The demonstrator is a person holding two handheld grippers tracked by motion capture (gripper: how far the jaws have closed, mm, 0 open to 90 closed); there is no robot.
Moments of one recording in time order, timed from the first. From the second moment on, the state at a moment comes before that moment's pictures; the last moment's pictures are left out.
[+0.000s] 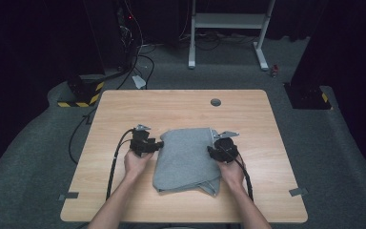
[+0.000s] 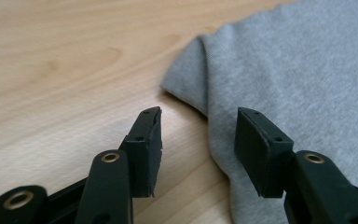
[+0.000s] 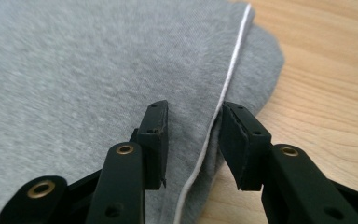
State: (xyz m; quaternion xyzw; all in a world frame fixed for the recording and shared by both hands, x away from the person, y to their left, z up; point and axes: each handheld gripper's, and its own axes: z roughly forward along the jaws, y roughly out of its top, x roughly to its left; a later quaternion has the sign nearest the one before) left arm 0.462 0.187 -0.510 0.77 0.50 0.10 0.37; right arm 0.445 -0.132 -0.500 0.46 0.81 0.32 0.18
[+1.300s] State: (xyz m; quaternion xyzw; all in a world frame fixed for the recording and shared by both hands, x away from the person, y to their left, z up) left arm 0.470 0.168 -0.501 0.82 0.45 0.10 0.32; right arm 0.455 -0.133 -0.491 0.45 0.81 0.33 0.17
